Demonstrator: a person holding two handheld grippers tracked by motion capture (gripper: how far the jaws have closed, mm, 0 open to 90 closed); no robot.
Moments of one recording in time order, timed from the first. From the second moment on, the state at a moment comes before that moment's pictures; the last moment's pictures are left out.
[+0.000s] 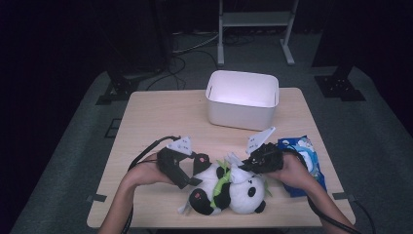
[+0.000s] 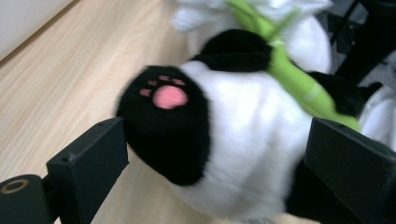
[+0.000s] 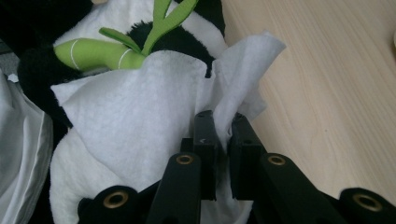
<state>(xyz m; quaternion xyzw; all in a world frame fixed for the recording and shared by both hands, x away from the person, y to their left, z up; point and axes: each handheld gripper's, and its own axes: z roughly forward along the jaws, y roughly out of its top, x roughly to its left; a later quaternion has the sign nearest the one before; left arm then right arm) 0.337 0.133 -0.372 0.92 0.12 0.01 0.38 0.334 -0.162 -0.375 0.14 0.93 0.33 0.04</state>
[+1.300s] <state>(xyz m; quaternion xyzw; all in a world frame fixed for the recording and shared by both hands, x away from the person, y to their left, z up) 0.356 0.145 -0.370 0.90 0.16 0.02 0.41 0.353 -0.134 -0.366 0.13 0.93 0.35 0.01</state>
